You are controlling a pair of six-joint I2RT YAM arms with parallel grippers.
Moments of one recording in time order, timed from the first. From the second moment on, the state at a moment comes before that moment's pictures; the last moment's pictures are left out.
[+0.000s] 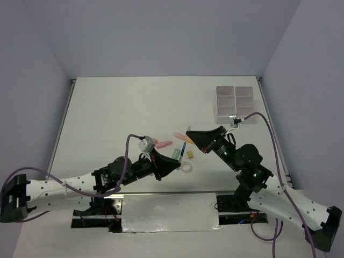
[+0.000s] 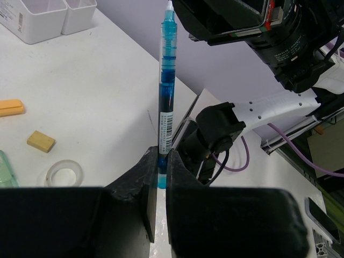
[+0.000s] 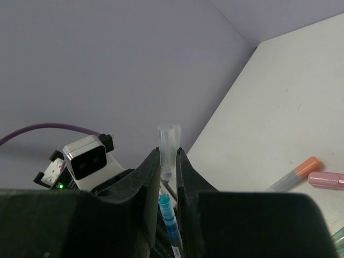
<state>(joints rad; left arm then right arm) -1.22 0.87 0.46 0.46 -0.12 -0.58 0.85 0.55 0.48 0.31 0.08 0.88</state>
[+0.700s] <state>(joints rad) -1.22 0.86 0.46 0.44 -0.16 -0.58 0.86 0.58 0.48 0.31 0.06 0.88</state>
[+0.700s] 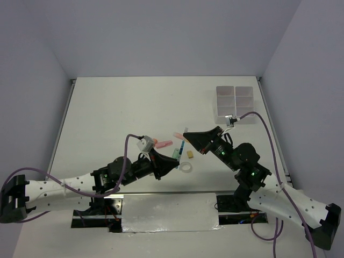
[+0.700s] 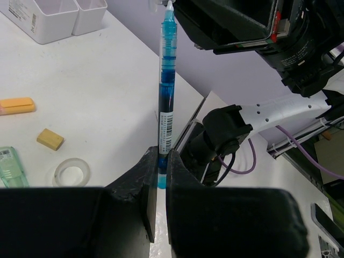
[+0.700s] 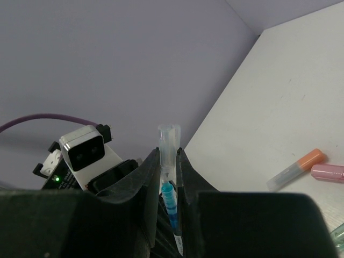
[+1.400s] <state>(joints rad) -1.23 0.83 0.46 0.39 -0.19 -0.57 0.93 0.63 0.48 0.35 0.06 0.81</state>
